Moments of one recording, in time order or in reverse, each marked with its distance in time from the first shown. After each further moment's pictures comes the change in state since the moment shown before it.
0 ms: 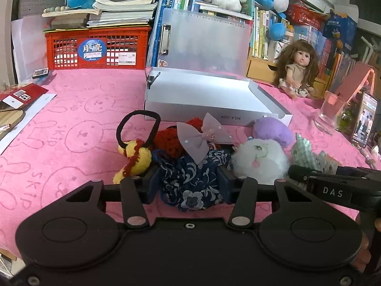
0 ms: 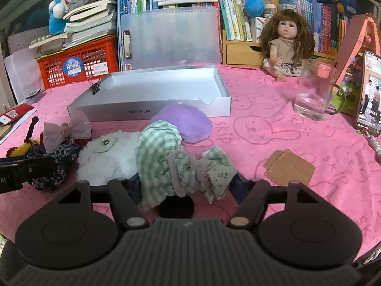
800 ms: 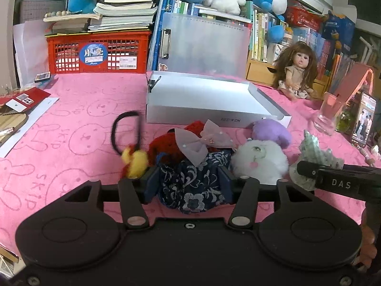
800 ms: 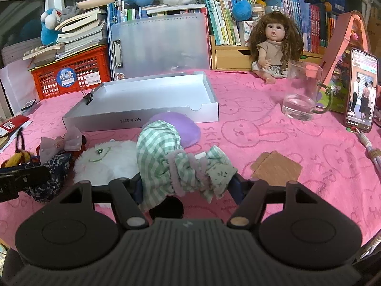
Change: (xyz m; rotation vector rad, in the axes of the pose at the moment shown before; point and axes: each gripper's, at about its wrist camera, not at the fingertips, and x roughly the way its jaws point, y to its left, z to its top) left arm -0.007 0.000 -0.001 0.017 -0.014 0.008; right arm -0.009 -0.010 0.002 0.040 -0.020 -0.019
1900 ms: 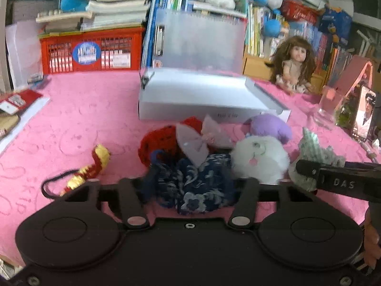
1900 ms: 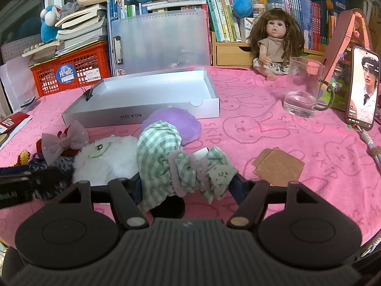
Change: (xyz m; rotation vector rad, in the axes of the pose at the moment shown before) left arm 0.012 -0.007 -0.002 0.026 -0.002 -0.013; right arm 0.004 0.002 -0.002 -0.002 0.012 -0.001
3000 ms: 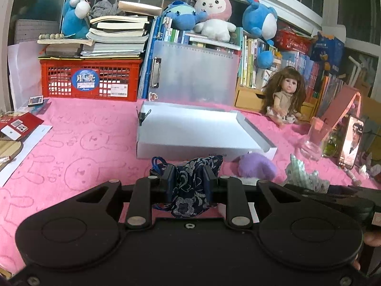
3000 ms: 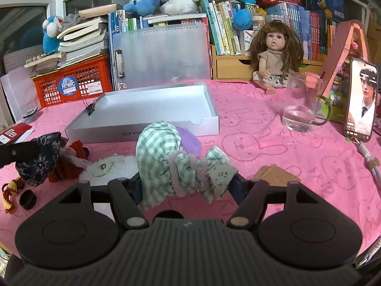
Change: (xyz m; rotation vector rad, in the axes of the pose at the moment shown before) left arm -0.030 0.009 0.037 -0.033 -0.107 -0.052; right arm -0.009 -0.001 0.014 -0.001 -0.054 0.012
